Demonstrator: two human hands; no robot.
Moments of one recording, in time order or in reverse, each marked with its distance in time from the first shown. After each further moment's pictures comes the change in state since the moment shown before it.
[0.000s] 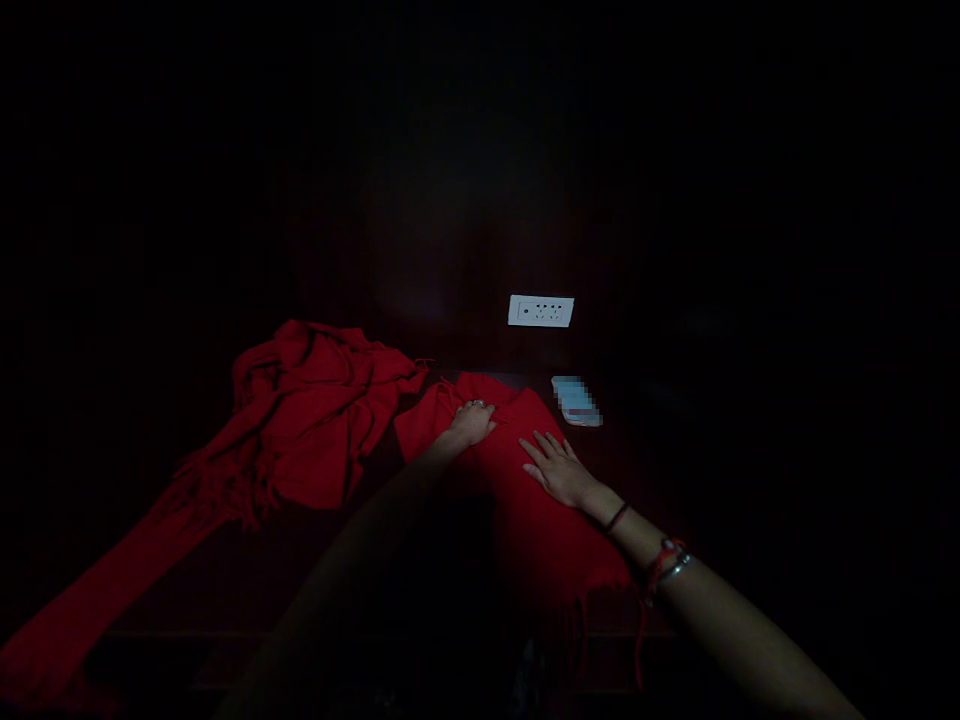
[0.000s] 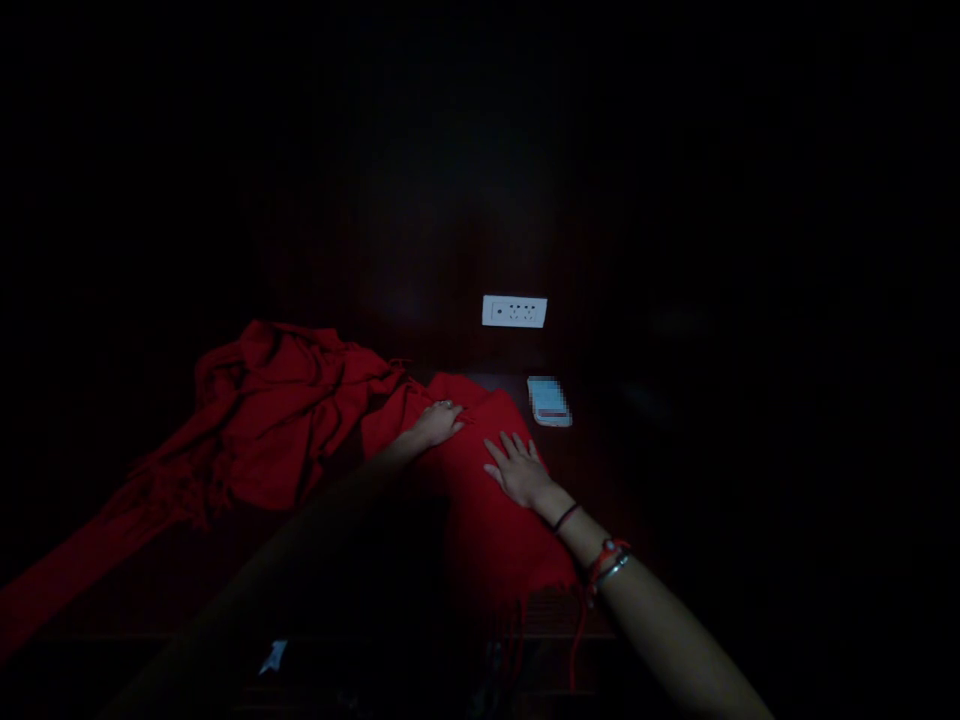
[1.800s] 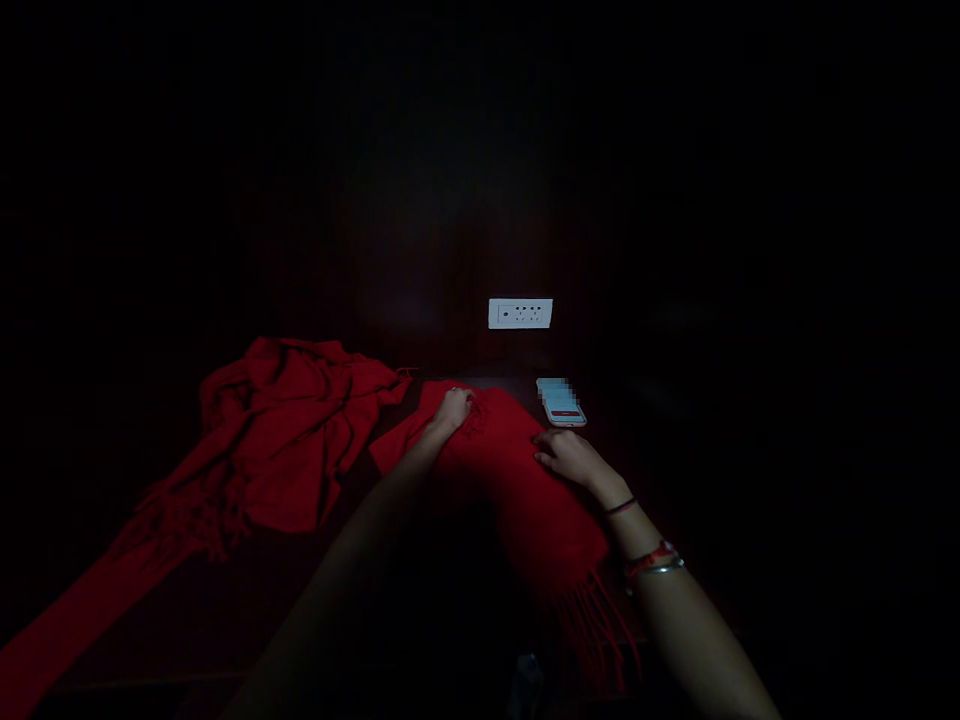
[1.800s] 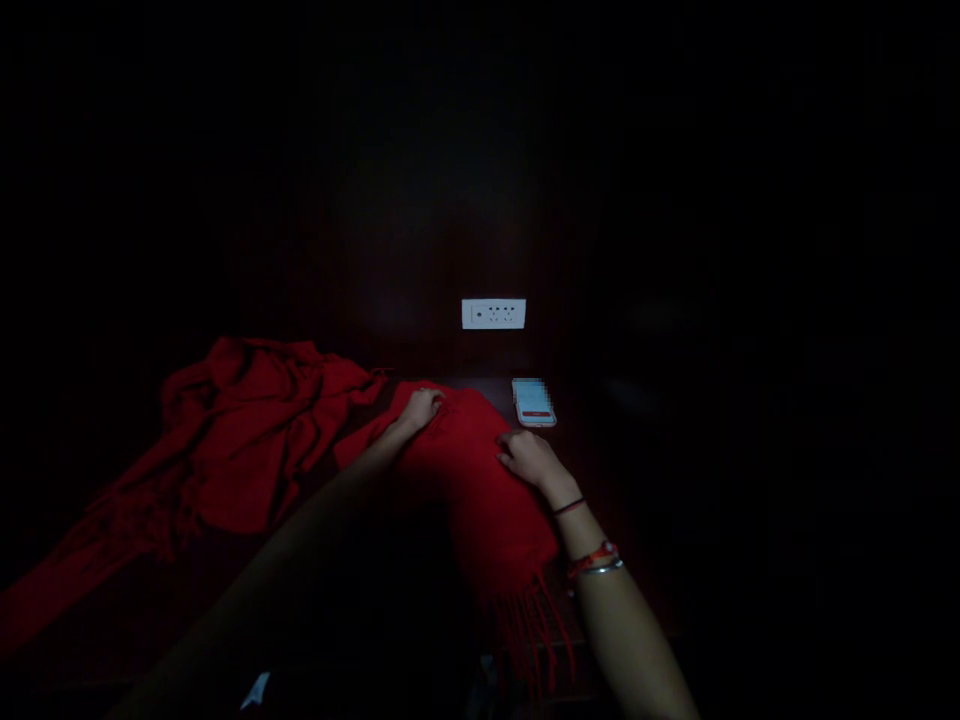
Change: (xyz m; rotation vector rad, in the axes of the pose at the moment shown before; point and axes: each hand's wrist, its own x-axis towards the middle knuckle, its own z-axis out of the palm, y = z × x) left_hand 0.039 -0.012 -0.009 -0.197 0.103 -0.166; right_hand -0.002 0.034 -0.039 0.139 0.010 0.041
